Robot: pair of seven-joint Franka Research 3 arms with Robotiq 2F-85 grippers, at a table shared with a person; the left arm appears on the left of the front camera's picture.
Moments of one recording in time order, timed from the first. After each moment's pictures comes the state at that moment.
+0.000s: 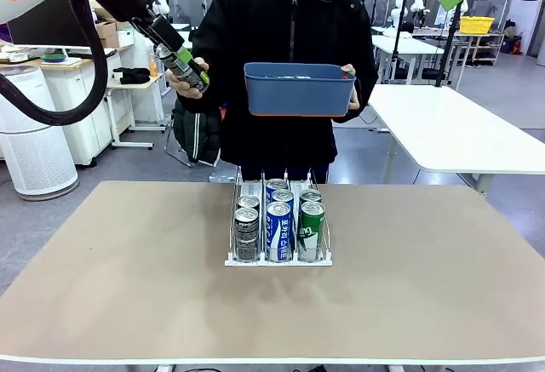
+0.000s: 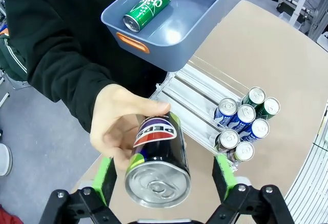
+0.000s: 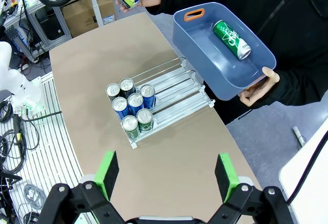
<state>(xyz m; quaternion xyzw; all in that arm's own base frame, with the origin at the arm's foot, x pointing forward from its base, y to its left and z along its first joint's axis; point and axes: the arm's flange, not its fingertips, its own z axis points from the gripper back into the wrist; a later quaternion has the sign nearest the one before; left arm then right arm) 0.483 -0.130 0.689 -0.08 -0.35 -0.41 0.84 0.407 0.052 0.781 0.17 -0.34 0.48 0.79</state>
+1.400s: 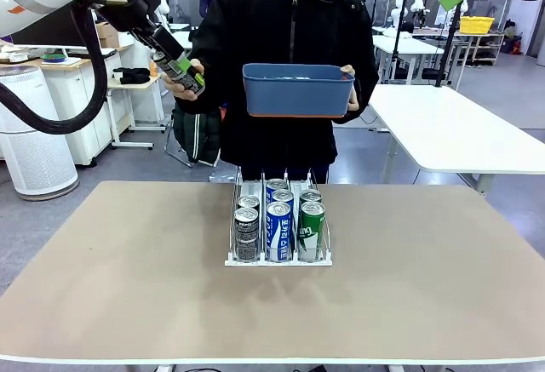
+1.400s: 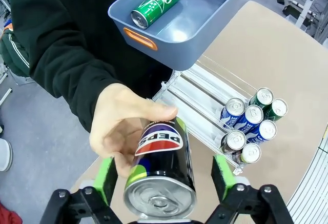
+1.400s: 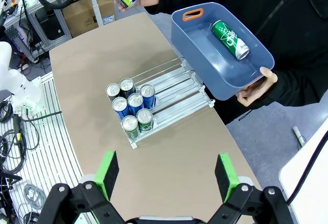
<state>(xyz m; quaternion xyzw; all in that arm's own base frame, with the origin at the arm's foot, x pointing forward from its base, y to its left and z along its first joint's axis) 0.489 -0.126 0.673 -0.08 -0.35 -0.40 0.84 0.407 0.052 0.781 0.17 -0.34 0.48 0.79</state>
